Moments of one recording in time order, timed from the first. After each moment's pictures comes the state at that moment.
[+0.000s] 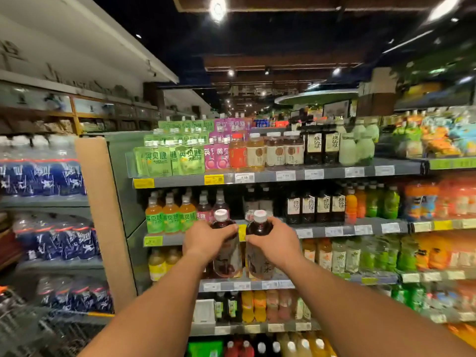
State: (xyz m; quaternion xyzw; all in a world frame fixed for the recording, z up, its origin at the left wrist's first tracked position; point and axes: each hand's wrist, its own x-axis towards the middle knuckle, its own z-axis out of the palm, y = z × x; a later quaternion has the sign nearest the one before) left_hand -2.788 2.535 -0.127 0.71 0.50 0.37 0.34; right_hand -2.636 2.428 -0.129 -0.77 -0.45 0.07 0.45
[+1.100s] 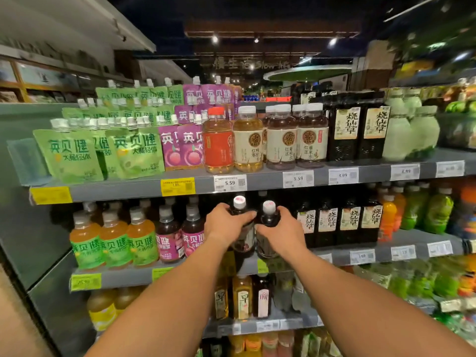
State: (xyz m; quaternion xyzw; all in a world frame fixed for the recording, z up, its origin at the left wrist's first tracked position) left_hand -2.553 2.786 -0.172 0.72 0.49 0.35 0.33; right_hand -2.429 2.685 -0.189 -0.79 -0.39 0.06 0.47
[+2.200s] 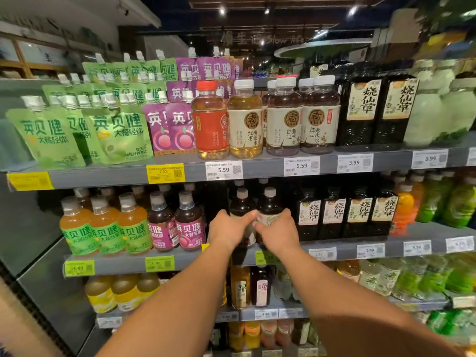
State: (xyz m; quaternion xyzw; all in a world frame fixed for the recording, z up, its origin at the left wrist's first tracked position) left_hand -2.523 2.792 -0.222 0.70 0.54 0.29 0.36; right_hand -2.412 2.713 -0.229 -0.82 -0.33 0.13 0.45
